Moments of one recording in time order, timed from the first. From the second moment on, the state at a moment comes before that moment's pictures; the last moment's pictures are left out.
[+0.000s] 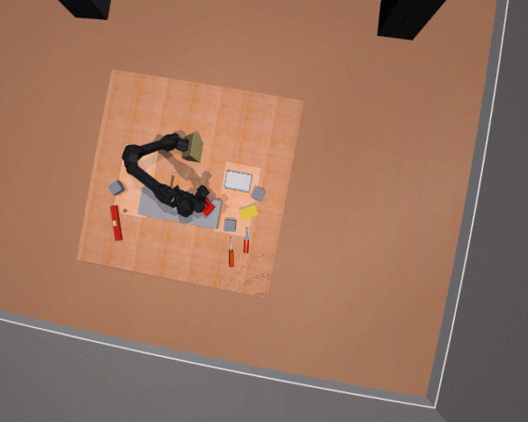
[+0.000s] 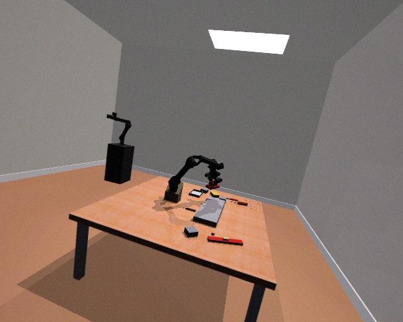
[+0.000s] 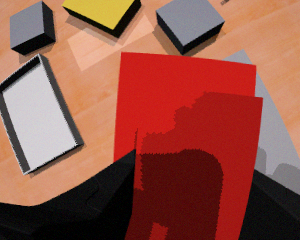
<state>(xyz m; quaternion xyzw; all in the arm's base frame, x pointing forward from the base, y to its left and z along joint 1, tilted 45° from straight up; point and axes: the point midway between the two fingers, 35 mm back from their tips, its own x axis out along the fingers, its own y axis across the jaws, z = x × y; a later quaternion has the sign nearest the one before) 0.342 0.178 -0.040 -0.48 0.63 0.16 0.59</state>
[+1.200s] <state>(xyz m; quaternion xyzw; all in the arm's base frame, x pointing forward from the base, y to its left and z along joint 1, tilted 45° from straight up) 0.172 0.260 -0.198 -0.59 0.62 0.34 0.39</state>
